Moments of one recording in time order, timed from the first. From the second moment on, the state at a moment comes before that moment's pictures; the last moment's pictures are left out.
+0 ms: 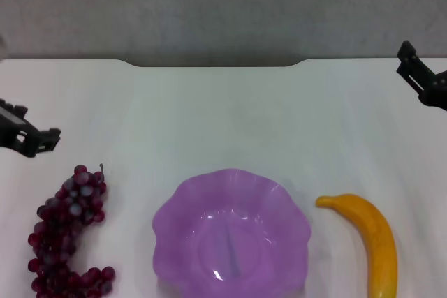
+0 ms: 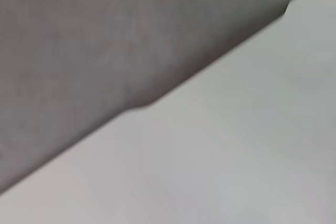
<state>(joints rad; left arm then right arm) -0.19 -2.03 -1.70 -1.89 2.76 -1.29 0.49 -0.14 2.01 -1.94 -1.45 0.36 -0.32 0.02</state>
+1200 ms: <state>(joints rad) -0.54 -2.03 -1.68 -1.10 2.84 -1.13 0.48 -0.13 2.01 -1.95 -1.45 0.35 -0.32 0.02</state>
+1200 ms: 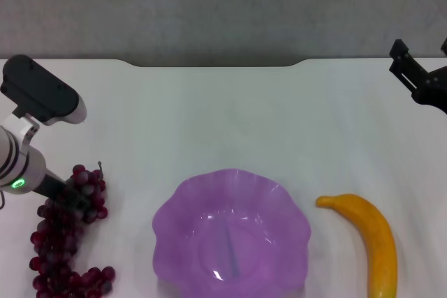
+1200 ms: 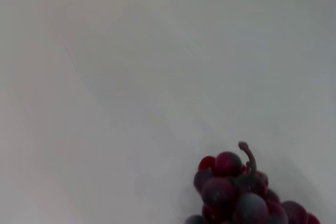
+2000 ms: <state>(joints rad) -0.56 -2.02 -1.72 -1.01 2.74 -1.05 0.54 -0.13 2.01 -1.95 -1.46 0.35 -0.32 0.02</state>
